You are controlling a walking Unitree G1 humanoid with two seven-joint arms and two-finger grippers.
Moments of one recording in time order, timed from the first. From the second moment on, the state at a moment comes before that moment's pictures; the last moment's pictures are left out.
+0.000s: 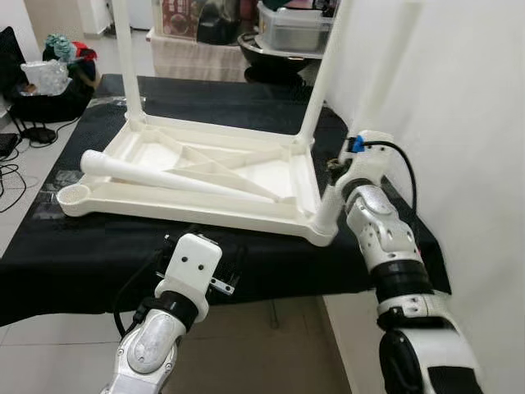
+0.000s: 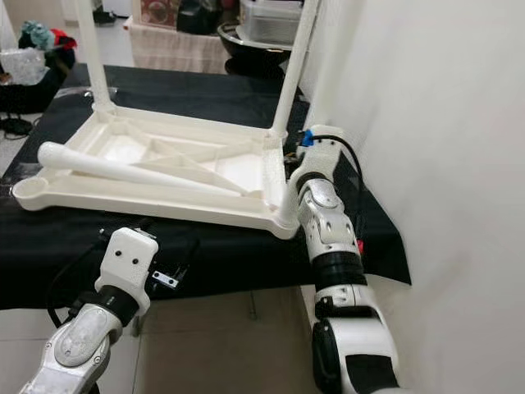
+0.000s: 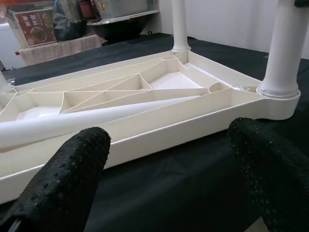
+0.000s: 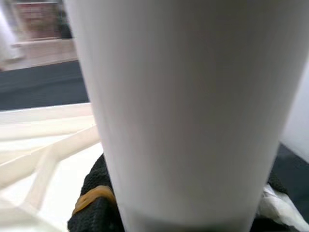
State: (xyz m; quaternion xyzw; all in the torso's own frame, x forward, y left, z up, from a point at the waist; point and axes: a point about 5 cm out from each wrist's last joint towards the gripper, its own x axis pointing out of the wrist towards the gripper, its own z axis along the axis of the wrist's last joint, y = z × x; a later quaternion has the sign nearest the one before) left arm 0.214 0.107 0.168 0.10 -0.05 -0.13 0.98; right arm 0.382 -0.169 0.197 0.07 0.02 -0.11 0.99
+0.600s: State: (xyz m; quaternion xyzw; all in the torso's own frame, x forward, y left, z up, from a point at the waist) left arm 0.215 0.106 0.168 0.10 -0.05 -0.13 0.98; right arm 0.380 -0.136 0.199 0.15 -0.01 0.21 0.97
